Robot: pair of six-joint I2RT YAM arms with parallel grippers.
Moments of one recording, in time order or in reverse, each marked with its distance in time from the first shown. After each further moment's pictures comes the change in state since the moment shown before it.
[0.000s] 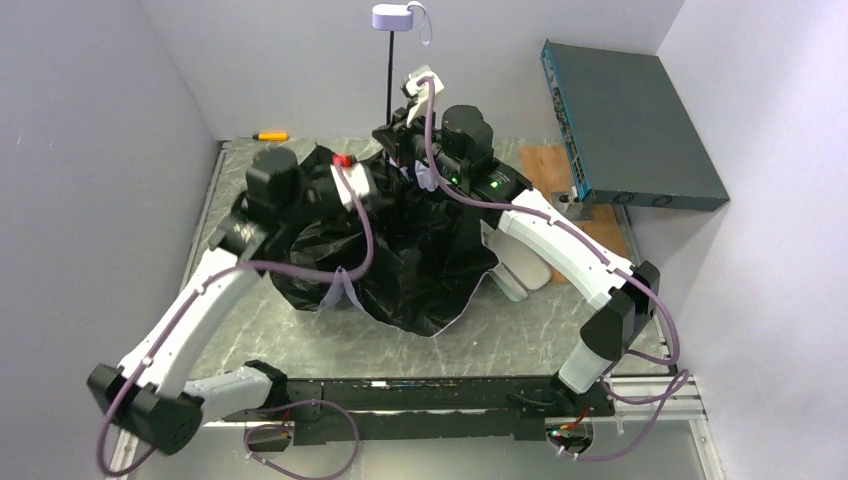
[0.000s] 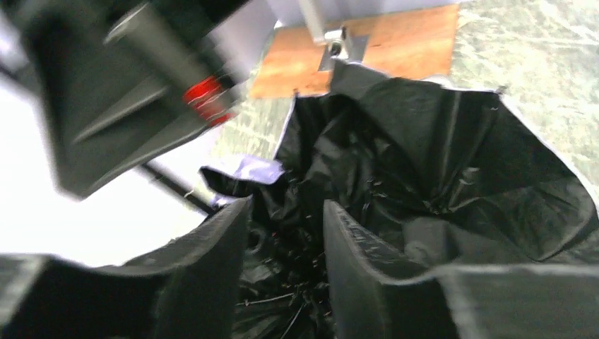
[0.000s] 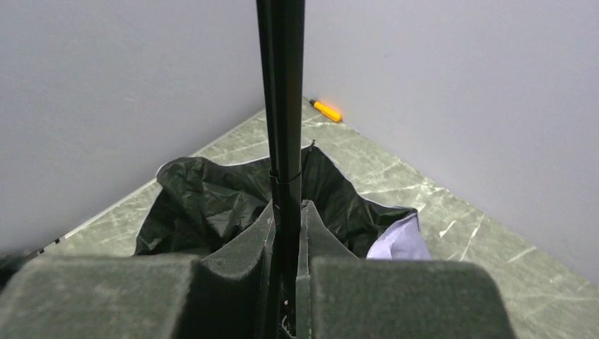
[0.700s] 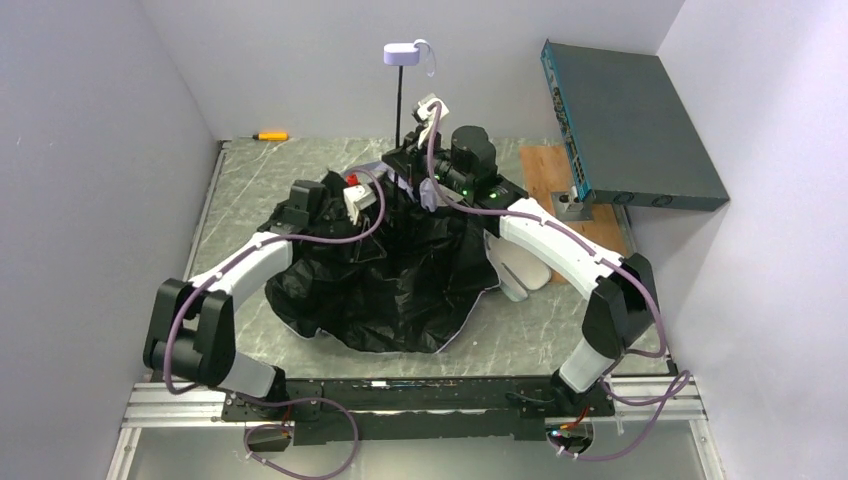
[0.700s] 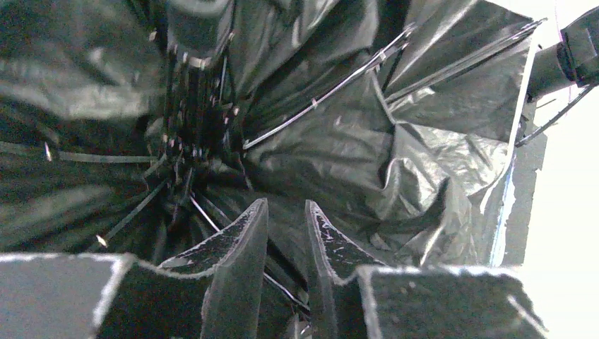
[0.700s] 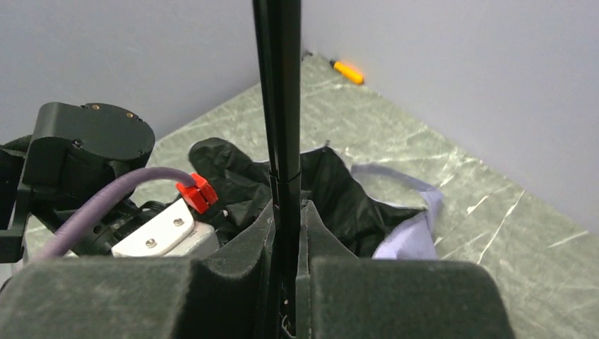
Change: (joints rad) left arm 0.232 0.323 -0.241 0.017 0.233 -0.370; right arm -0.075 -0.020 -0.250 0.224 -0.188 0.023
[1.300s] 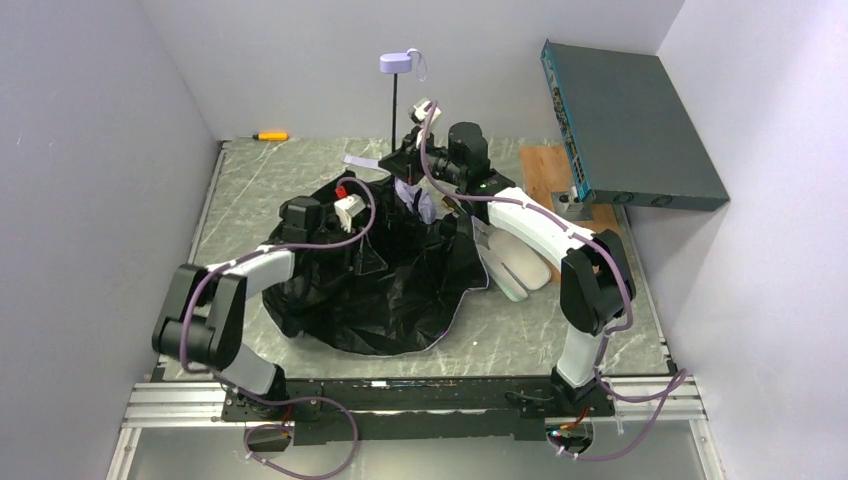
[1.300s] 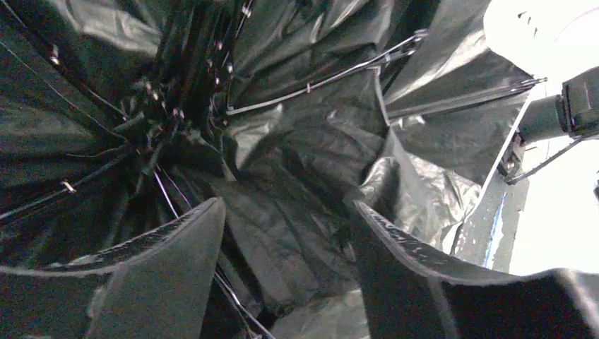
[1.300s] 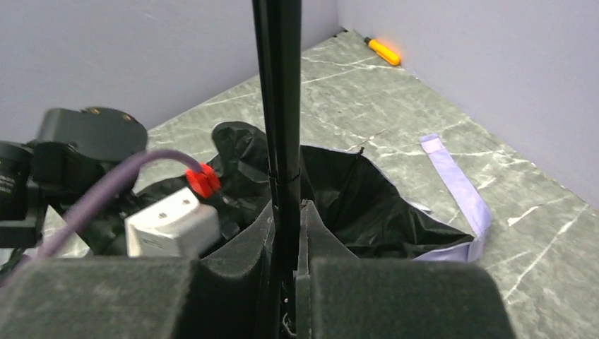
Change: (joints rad) left arm 0.043 0.149 -0.195 0.315 -0.011 -0.253; right arm -0.098 0.177 0.016 0.102 -0.230 0.036
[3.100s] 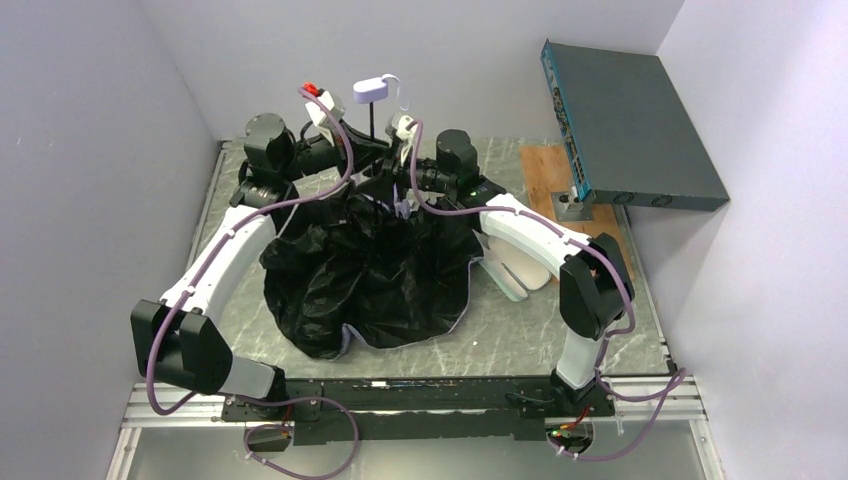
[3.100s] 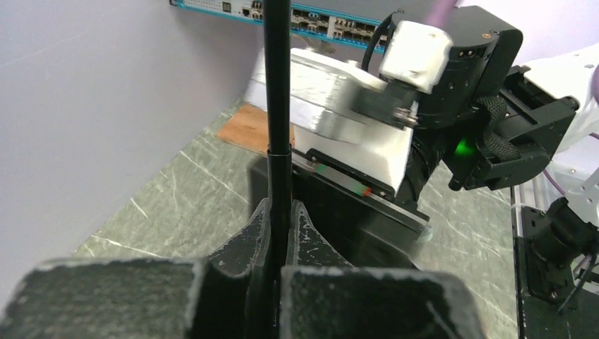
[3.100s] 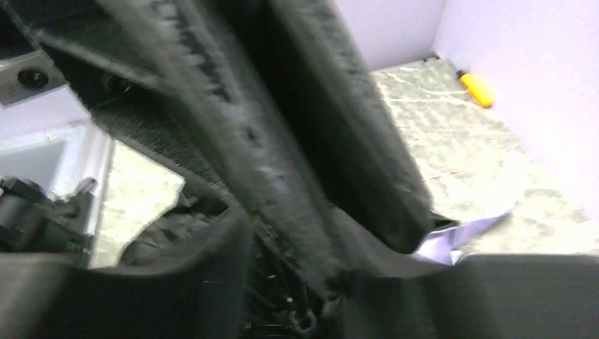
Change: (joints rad) left arm -0.010 -0.164 0.537 0.151 0.031 -0.080; right arm 0.077 -0.011 -0.013 0.036 -0.214 -0.084
